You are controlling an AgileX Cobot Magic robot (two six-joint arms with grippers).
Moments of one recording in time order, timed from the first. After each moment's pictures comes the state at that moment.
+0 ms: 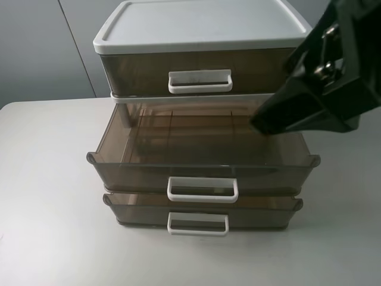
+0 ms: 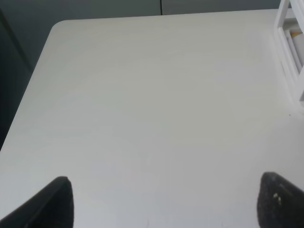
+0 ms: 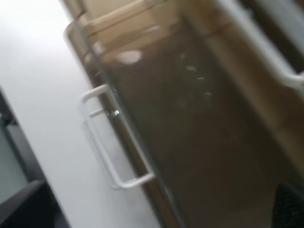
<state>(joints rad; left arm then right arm) -0.02 0.00 -0.51 0.10 1.09 -0.05 0.75 1.14 -1.09 0.20 1.07 -0.39</state>
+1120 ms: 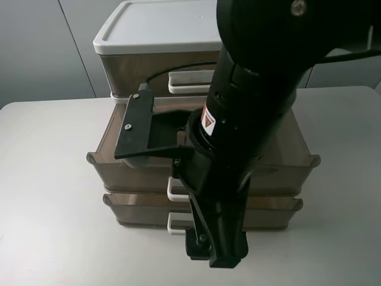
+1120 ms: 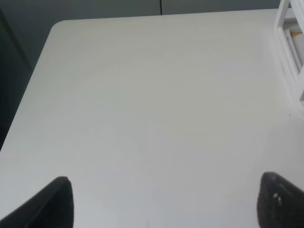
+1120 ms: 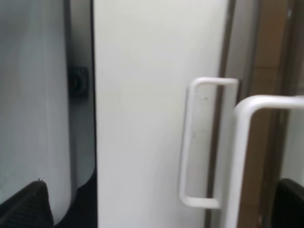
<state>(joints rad) -0.02 0.00 -0.51 0.10 1.09 -0.05 1.06 1.56 -1.10 0.13 1.04 -0.56</state>
